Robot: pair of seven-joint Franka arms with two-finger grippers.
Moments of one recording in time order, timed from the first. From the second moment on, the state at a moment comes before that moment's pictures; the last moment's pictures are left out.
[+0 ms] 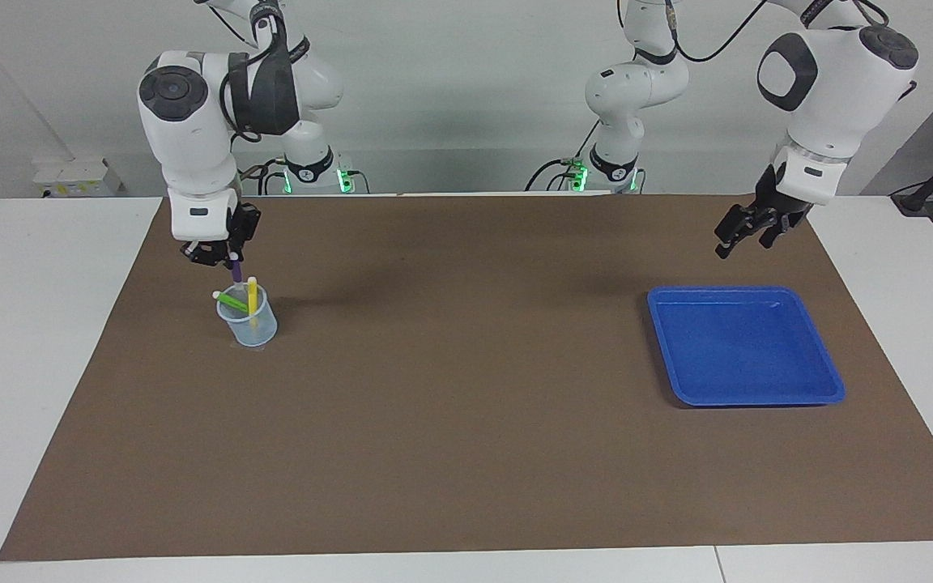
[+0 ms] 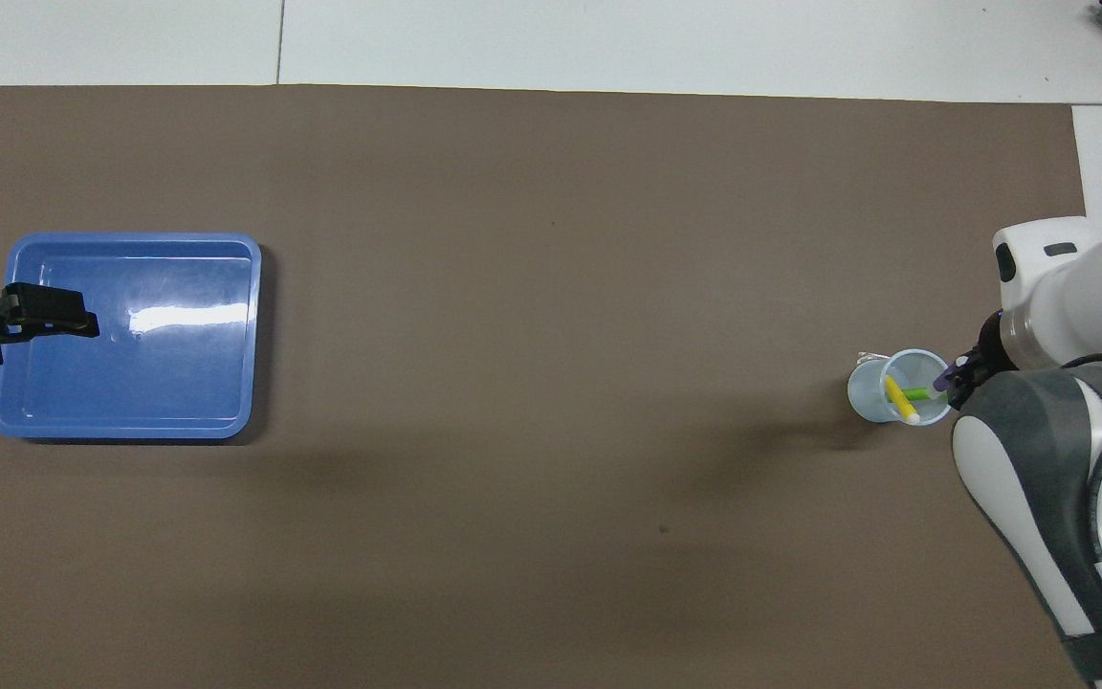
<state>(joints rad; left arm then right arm) 0.13 -0.11 -0.09 -1.82 -0.10 1.76 -0.14 -0.14 -0.06 0.16 -2.02 -0.17 1.89 -0.79</state>
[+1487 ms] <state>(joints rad) 0.00 -0.08 -0.05 -1.68 0.00 1.69 -0.05 -0.14 -0.11 0.18 -2.01 -0.04 1.82 -0.49</state>
